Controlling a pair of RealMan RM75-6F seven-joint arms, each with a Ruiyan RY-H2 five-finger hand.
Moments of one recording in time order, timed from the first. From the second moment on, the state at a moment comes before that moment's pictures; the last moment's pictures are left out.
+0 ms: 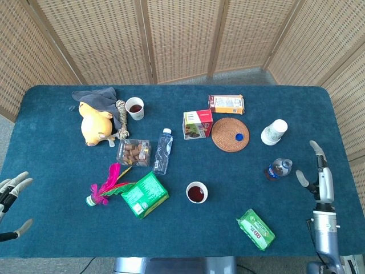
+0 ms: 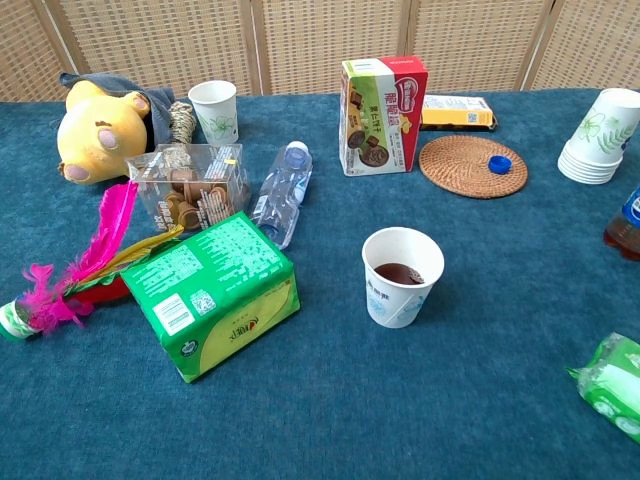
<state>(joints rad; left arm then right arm) -0.06 -0.73 0.15 -1.83 1.75 1.47 -0.36 0.22 -1.63 0.21 -0.91 -1.43 1.47 0.94</state>
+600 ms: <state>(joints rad) -0.05 -0.73 0.15 -1.84 1.75 1.47 -0.32 0.20 -1.44 0.14 -1.11 -1.61 1.63 0.70</state>
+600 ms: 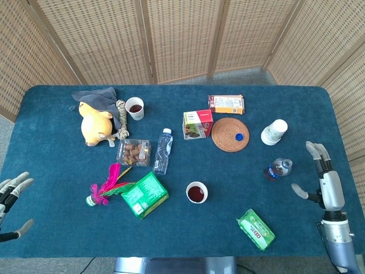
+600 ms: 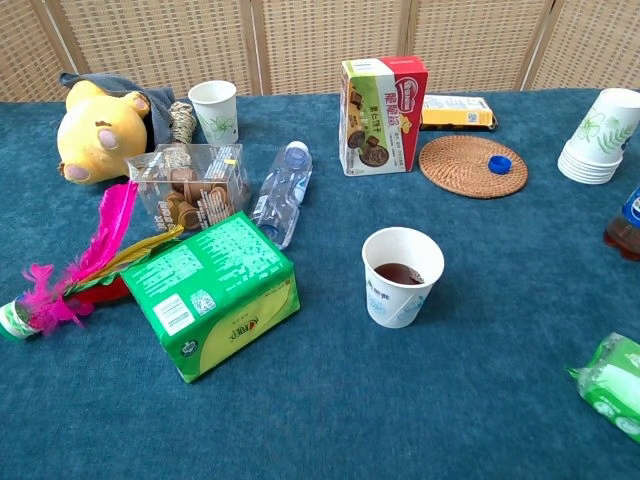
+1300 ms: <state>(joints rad) -0.03 -0.76 0.13 -1.87 1.70 1.48 -0.21 0.17 -1.35 0.10 -1.25 -1.61 1.63 0.18</state>
